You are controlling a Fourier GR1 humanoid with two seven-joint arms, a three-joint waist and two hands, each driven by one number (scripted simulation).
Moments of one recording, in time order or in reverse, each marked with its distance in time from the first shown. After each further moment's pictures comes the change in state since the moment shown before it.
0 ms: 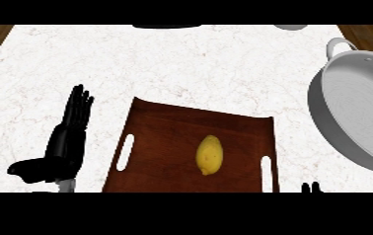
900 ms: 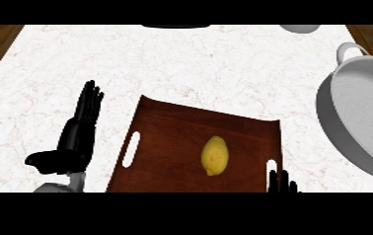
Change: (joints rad) left arm -0.053 -0.034 -0.015 0.053 -0.023 -0.018 -0.005; right arm -0.332 -0.147 0.285 0.051 0.259 0.350 0.652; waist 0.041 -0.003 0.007
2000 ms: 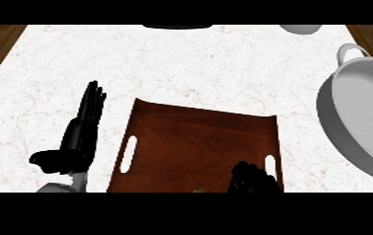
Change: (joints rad) left arm 0.001 -0.018 -0.001 -0.004 -0.019 -0.005 0.021; right arm -0.283 0.087 -0.061 0.192 0.058 0.100 0.046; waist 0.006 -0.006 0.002
